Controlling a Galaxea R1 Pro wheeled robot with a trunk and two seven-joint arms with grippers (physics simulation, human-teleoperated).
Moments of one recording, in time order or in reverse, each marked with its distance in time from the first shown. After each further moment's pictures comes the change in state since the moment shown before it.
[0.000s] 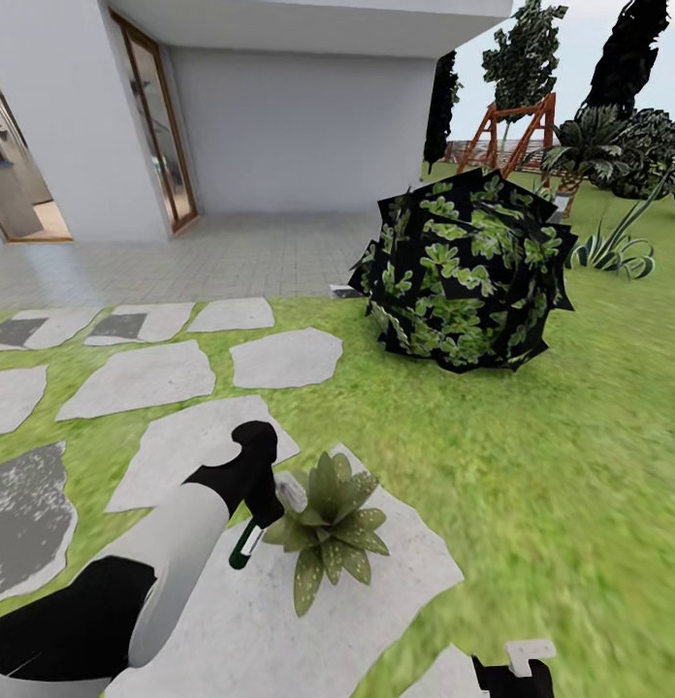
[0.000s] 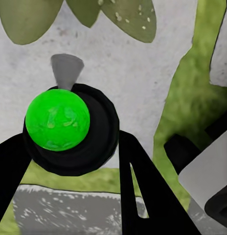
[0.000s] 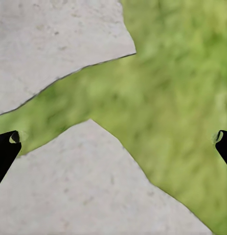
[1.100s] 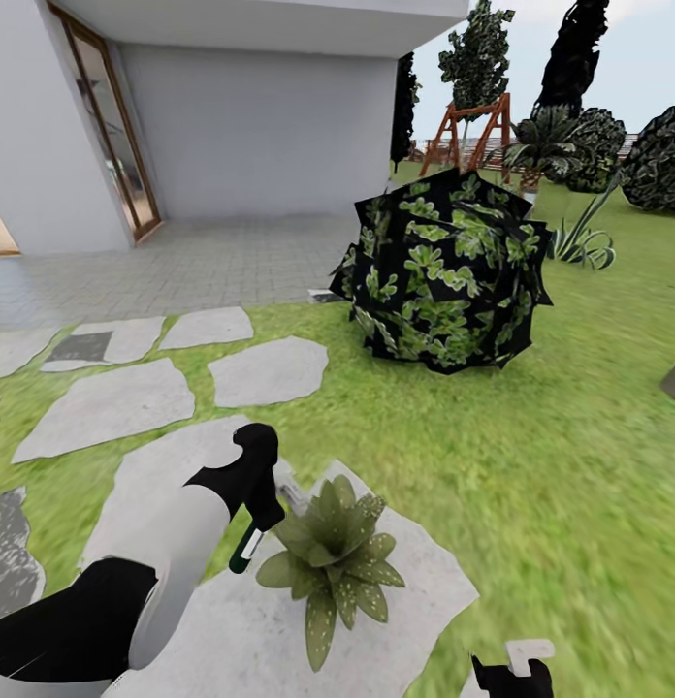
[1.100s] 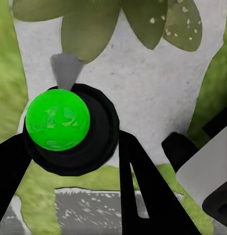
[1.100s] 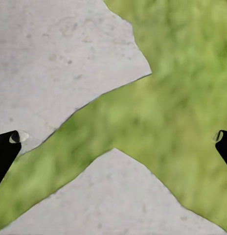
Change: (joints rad) left arm 0.004 -0.003 -0.001 0.011 -0.001 0.000 -0.001; right arm 0.000 0.002 0.000 -0.002 0.000 0.001 0.000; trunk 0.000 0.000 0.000
